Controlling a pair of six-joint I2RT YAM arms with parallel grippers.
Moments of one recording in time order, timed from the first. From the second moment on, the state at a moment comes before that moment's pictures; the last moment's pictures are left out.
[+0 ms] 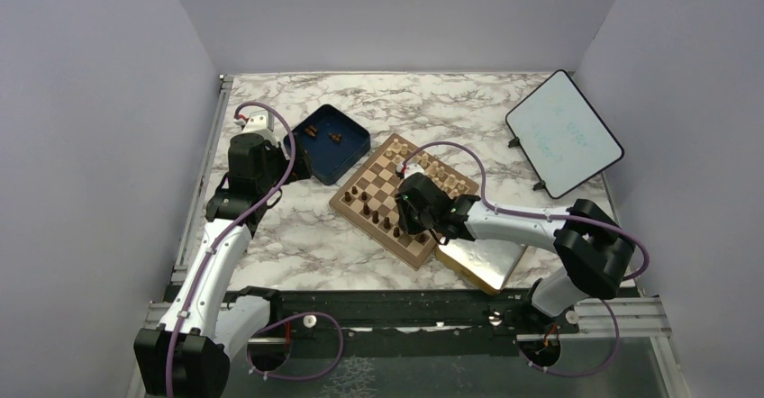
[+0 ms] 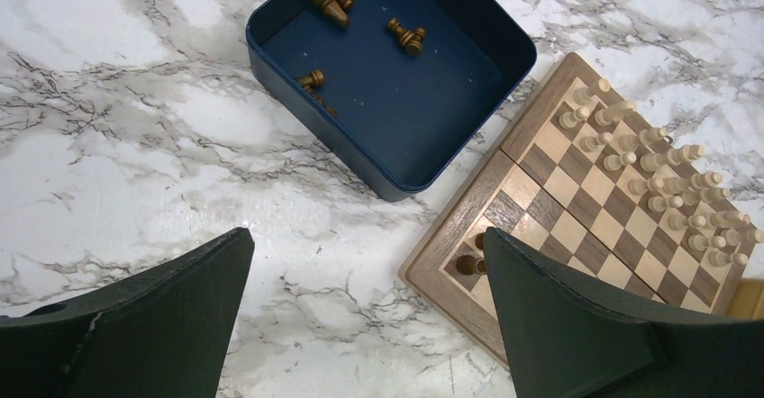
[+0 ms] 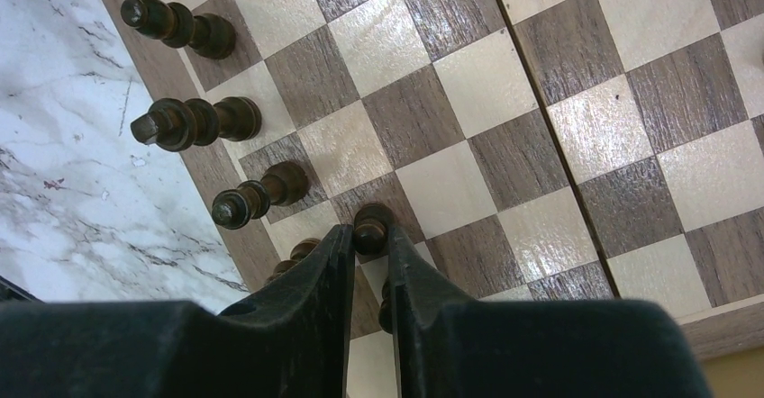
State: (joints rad) left arm -0.13 0.95 0.81 -0.34 0.01 -0.30; right arm 0.94 1.56 0.86 -0.16 0.17 0.45
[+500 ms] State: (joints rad) left arm -0.13 0.95 0.81 -0.34 0.00 -0.30; right arm 0.94 1.55 0.87 -0.17 0.17 0.46
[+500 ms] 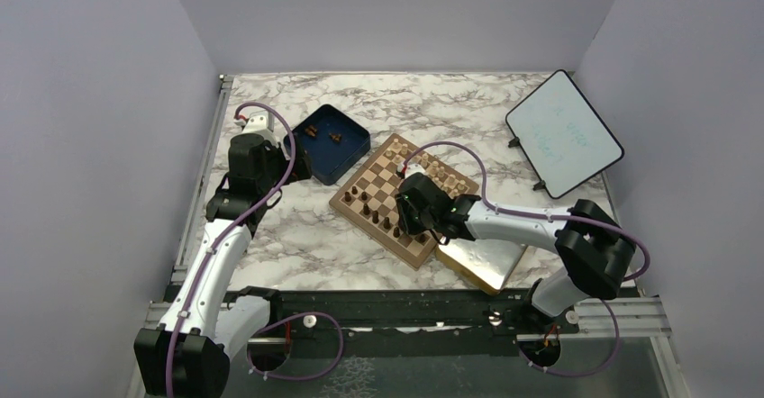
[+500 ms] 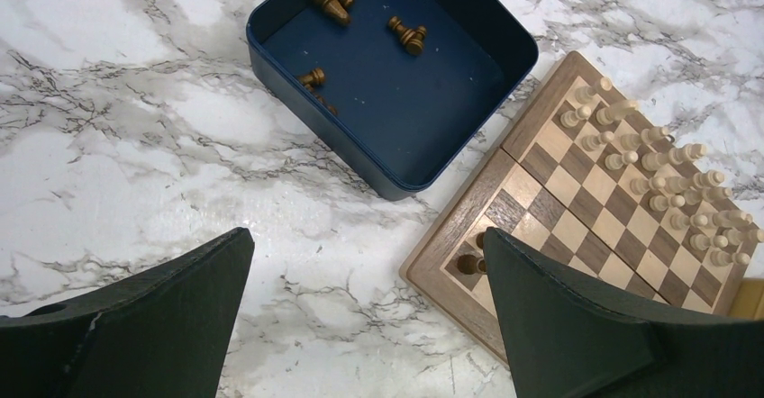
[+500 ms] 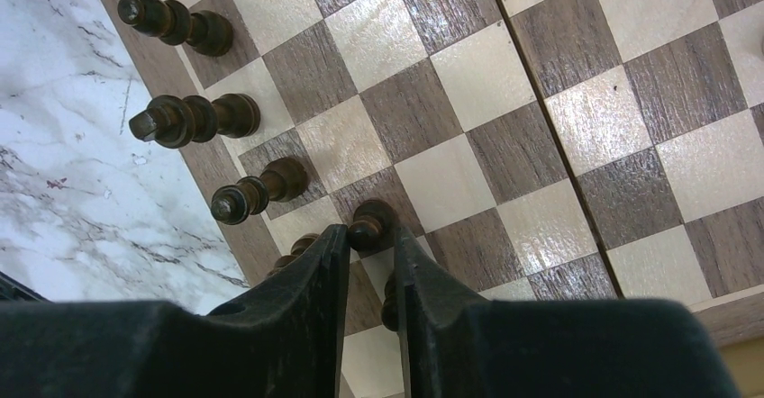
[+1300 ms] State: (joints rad) left arm -0.13 1.06 0.81 -0.37 0.00 -0.29; right arm 0.94 1.33 0.90 -0.28 0.20 0.46
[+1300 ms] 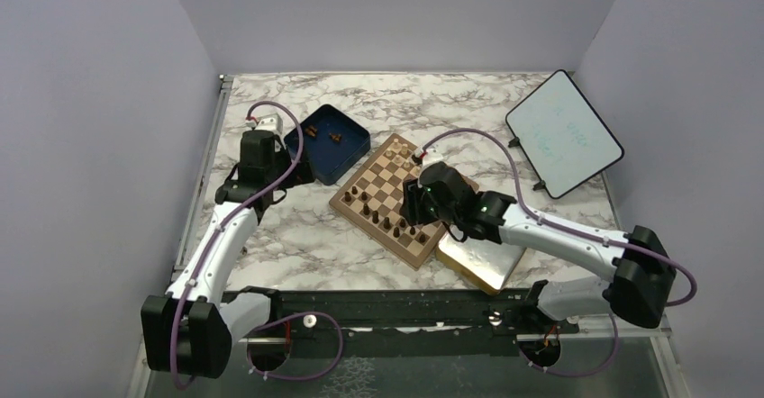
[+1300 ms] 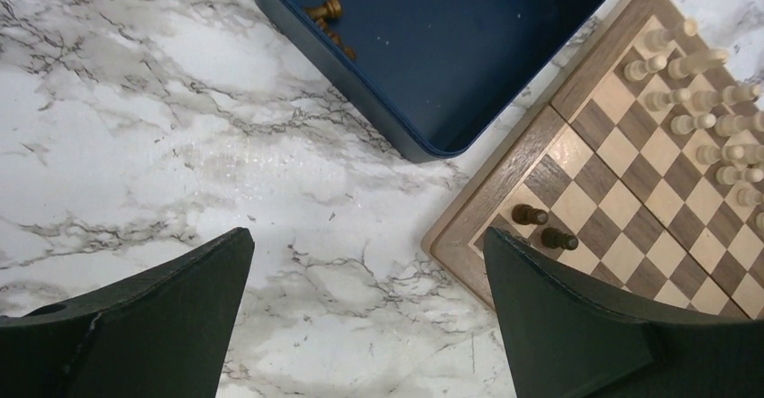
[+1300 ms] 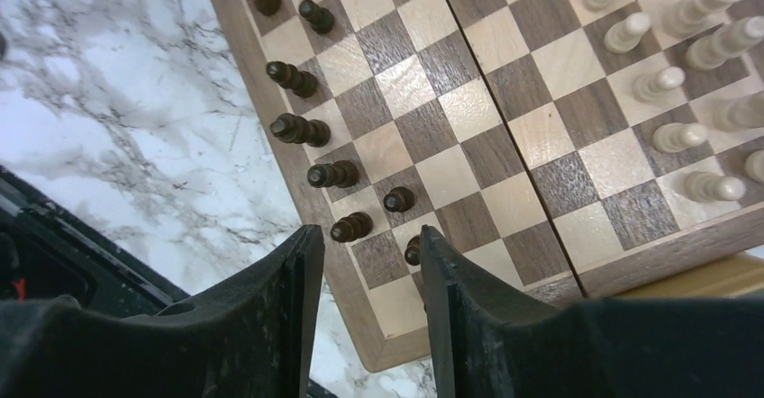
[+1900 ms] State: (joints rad) left arm -0.13 1.61 1.35 -0.55 0.01 -0.33; right arm 0.94 1.01 0.80 -0.25 0.20 0.41
